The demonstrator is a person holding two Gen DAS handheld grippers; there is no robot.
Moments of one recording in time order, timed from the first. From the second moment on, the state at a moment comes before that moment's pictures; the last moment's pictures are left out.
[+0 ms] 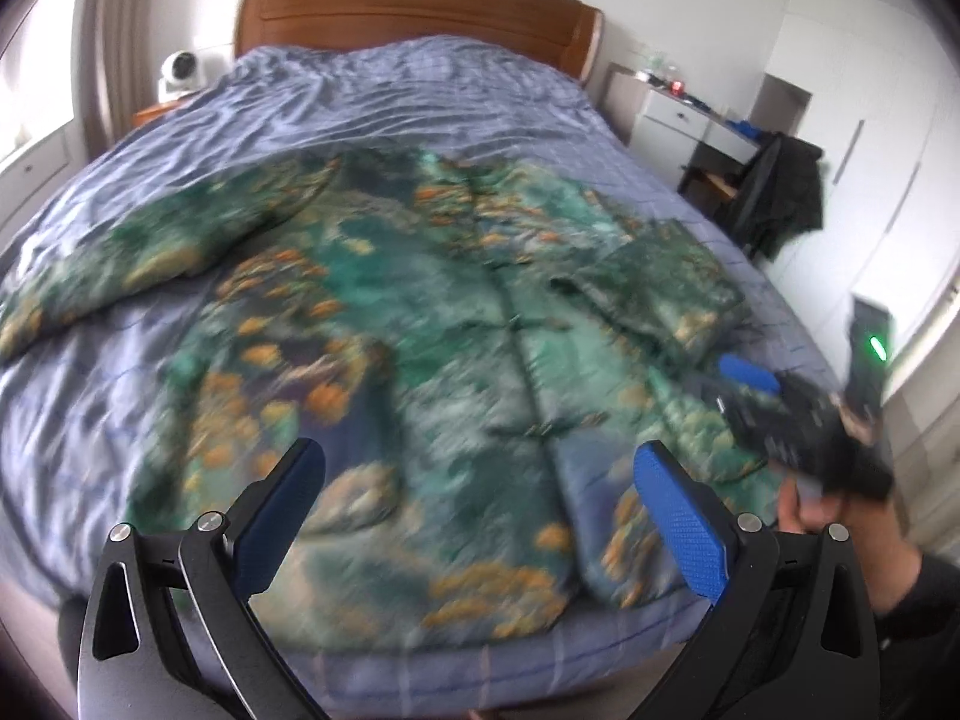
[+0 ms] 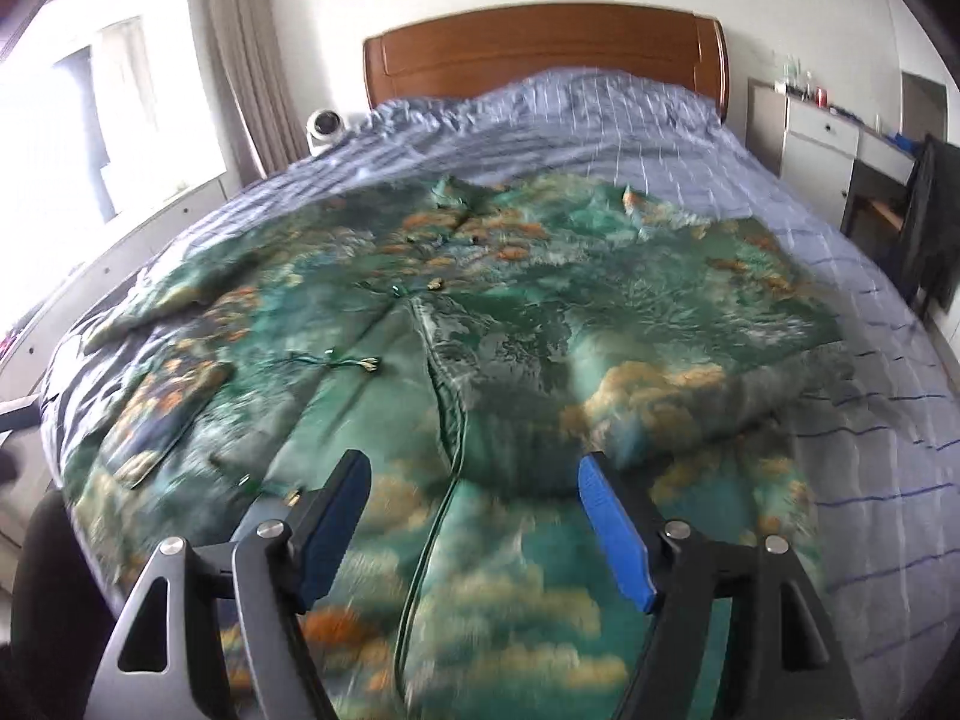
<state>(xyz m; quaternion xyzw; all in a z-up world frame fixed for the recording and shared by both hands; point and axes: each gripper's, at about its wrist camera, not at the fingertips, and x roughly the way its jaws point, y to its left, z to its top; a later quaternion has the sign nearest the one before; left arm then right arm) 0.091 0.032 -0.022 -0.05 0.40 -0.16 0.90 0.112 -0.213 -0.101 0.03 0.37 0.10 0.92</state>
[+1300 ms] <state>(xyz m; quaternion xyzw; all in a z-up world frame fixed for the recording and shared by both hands) 0.316 -0.038 -0.035 -0.13 0.48 -0.19 0.85 0.068 -0.321 -0.046 0.08 0.31 0.04 0.95</state>
